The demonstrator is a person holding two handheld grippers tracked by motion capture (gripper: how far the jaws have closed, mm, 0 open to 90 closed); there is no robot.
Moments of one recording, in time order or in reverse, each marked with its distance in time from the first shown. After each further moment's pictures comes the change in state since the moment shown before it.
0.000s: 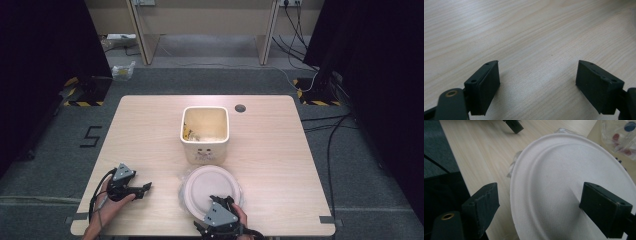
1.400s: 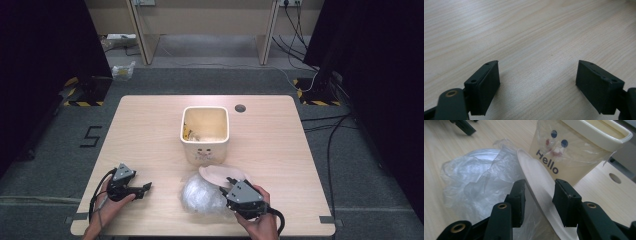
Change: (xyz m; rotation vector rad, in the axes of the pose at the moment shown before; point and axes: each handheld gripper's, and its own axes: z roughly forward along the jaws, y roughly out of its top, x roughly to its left) left arm 0.000 0.000 0.000 0.001 0.000 0.001; right arm -0.070 0.002 -0.028 -0.016 -0.150 -0.017
